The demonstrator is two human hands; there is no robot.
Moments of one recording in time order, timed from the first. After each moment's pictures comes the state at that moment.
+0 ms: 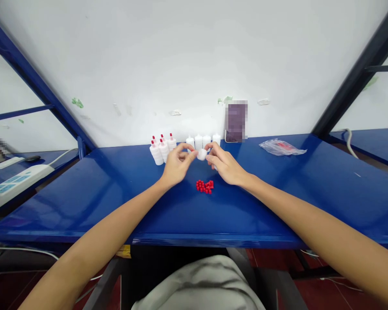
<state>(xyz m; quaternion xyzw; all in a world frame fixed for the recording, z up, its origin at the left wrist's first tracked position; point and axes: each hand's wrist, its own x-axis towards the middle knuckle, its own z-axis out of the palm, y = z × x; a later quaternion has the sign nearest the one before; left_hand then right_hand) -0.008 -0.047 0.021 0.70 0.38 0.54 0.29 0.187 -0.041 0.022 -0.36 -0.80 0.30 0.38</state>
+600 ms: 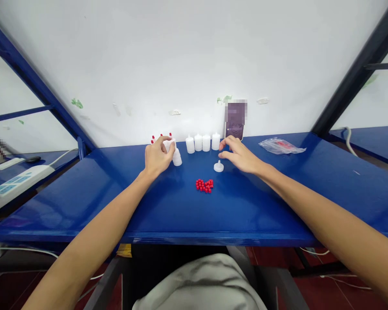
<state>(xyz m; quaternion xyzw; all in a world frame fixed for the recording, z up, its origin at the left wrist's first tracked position) -0.063 -0.024 0.033 0.69 0.57 0.45 -0.08 0.222 -0.020 0.037 -0.47 -0.81 0.13 0.31</state>
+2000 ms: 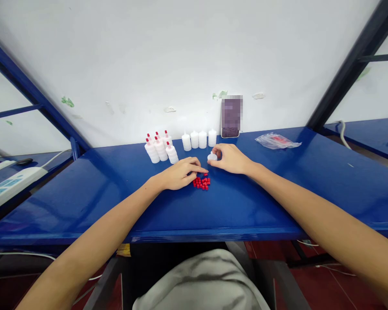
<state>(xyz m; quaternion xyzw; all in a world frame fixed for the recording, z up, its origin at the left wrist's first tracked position) -0.021 -0.046 0.020 0.95 0.27 0.14 0.09 0.210 -0.019 0.020 -0.49 -0.83 0.10 0.26</state>
